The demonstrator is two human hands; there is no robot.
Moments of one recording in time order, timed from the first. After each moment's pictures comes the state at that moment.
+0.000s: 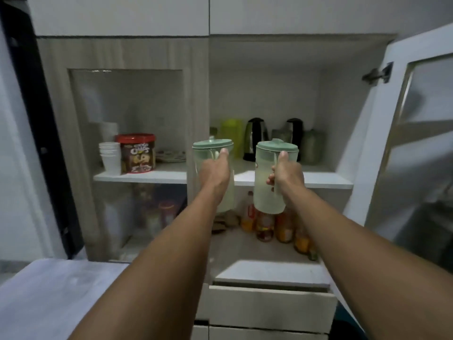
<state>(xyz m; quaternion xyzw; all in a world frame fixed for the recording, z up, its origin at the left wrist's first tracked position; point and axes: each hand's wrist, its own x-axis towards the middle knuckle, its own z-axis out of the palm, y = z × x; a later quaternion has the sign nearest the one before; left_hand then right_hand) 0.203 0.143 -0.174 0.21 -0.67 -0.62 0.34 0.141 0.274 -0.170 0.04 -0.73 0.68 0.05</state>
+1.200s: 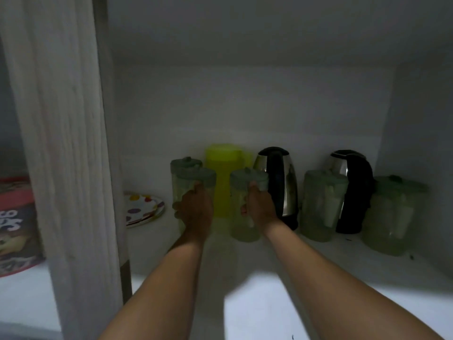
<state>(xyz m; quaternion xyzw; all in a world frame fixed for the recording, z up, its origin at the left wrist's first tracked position) -0.290 -0.060 -0.180 0.40 -0.76 -0.39 0.34 -0.348 0.045 -0.177 0.14 -0.73 0.67 -0.02</state>
